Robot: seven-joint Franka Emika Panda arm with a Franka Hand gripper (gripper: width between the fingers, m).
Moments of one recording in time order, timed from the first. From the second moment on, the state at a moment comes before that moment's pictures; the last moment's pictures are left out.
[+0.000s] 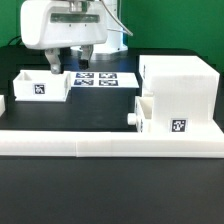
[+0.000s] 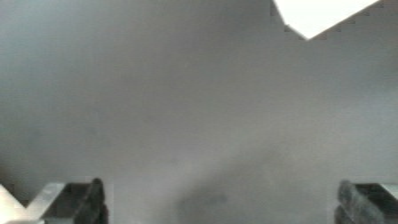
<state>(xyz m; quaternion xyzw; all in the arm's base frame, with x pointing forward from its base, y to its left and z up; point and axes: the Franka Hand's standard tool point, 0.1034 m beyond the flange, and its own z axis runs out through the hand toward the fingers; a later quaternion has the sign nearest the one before) 0.469 -0.078 0.076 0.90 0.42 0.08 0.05</state>
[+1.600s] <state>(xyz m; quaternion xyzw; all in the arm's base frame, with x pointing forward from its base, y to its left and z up) 0.412 -0.089 0.047 0.99 0.14 0.03 0.00</state>
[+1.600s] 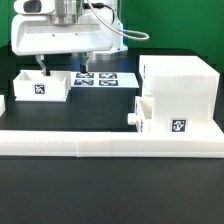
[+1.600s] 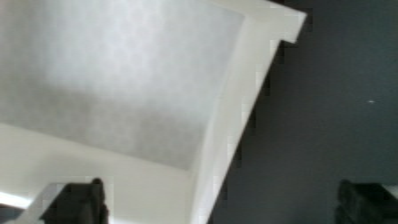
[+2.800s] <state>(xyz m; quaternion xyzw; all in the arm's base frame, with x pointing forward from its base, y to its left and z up) 0.379 -0.091 0.005 1.00 0.09 -0.01 -0.01</state>
